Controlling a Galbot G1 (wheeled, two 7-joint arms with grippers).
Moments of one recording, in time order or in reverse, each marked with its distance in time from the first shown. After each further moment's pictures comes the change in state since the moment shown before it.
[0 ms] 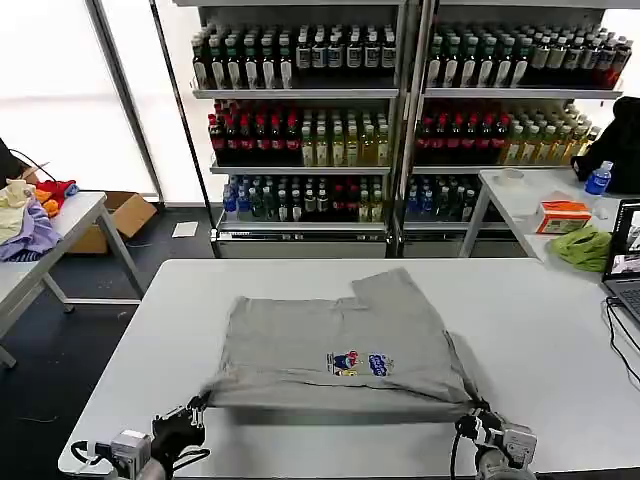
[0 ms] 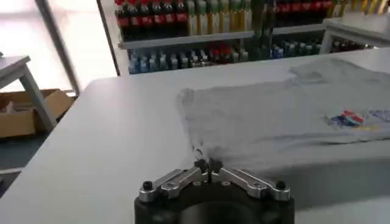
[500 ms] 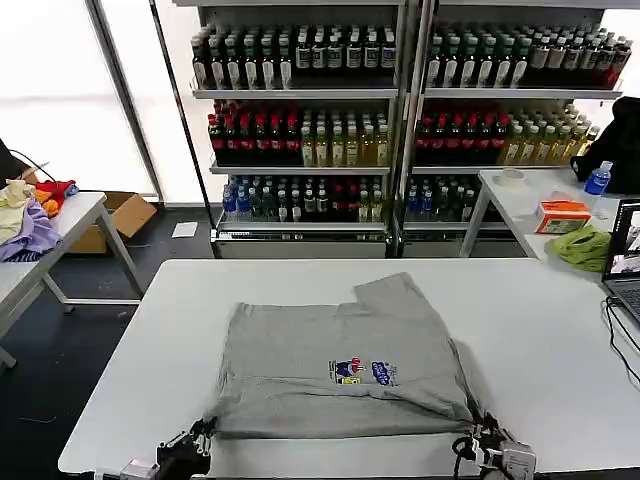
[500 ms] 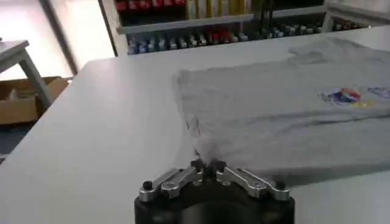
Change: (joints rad) left arm 0.105 -0.057 0.032 -0.026 0.092 -0.019 -0.012; right arm -0.077 -0.020 -0.011 0.023 -0.089 -0.002 -0.026
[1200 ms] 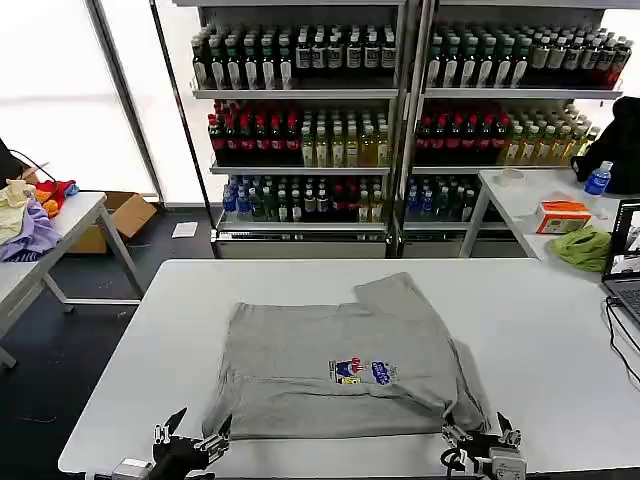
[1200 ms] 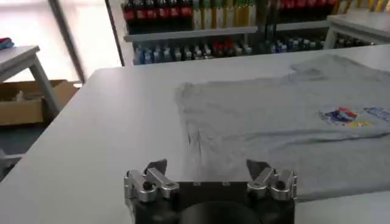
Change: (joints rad) left arm 0.015 -0.037 -0.024 -0.052 -0.002 0.012 -0.005; right arm 0.019 -0.004 -0.040 0.011 -0.084 -0.004 -0.039
